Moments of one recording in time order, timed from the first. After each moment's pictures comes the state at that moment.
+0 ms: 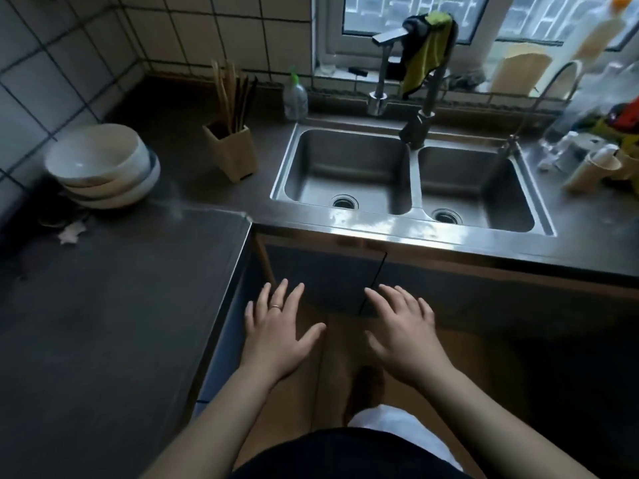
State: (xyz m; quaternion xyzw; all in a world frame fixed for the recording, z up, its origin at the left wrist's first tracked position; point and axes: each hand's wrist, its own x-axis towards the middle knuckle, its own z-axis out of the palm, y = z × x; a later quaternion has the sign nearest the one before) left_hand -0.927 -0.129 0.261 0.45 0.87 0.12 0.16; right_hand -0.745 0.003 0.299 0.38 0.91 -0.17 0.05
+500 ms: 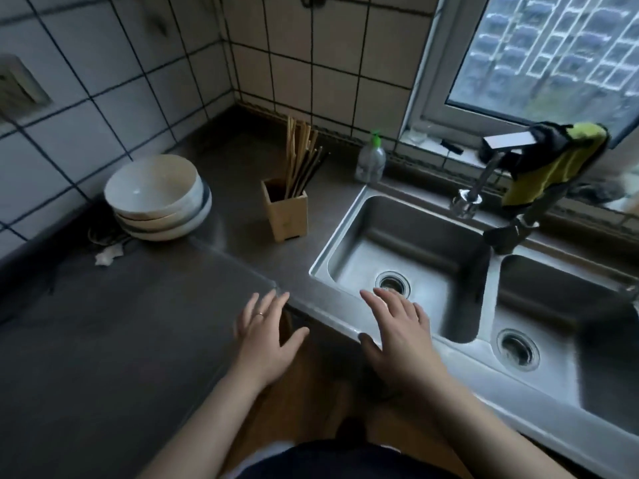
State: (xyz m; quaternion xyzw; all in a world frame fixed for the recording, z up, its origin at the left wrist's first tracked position) left_hand -1.073 -0.009 0.275 0.26 0.93 0.23 0.14; right_hand -0.938 0.179 0.322 0.21 0.96 -0.16 0.01
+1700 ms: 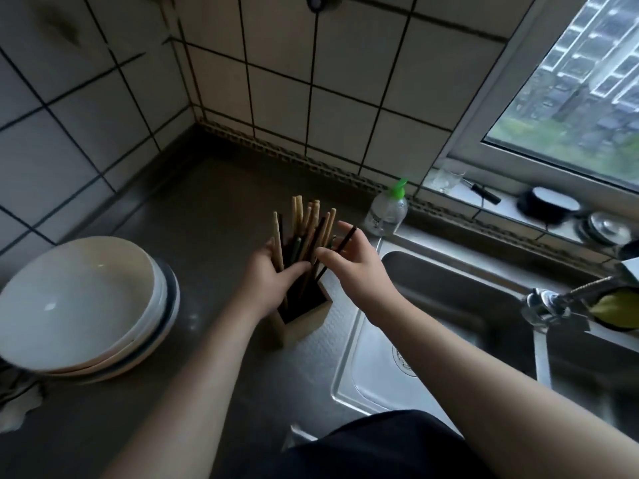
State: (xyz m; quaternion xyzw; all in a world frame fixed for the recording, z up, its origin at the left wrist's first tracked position) left_hand -1.393 0.146 0.321 0.18 0.77 0.54 0.29; right_hand -1.295 0.267 0.353 0.32 0.71 -0.62 -0.11
